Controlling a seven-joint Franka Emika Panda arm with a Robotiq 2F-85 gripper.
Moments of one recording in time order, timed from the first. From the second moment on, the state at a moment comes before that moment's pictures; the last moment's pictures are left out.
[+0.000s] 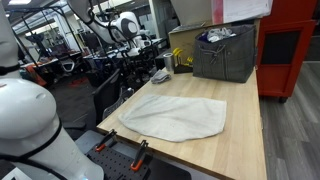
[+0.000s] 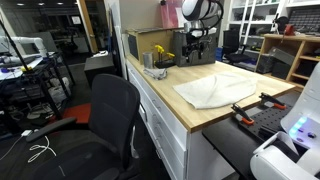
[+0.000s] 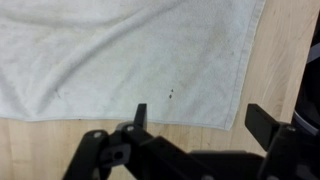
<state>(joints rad) 0.07 0.24 0.08 -2.12 -0.07 2.25 0.12</state>
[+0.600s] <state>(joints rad) 0.08 0.28 0.07 -2.10 -0.08 2.25 0.17</state>
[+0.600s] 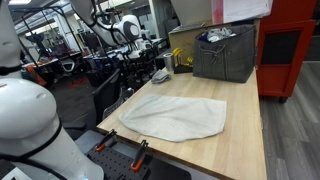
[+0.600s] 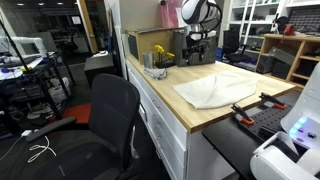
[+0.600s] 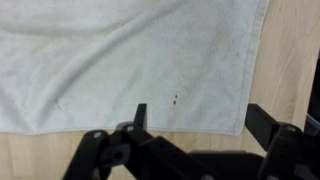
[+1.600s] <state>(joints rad) 0.15 0.68 0.06 -1.78 0.06 2.27 0.27</state>
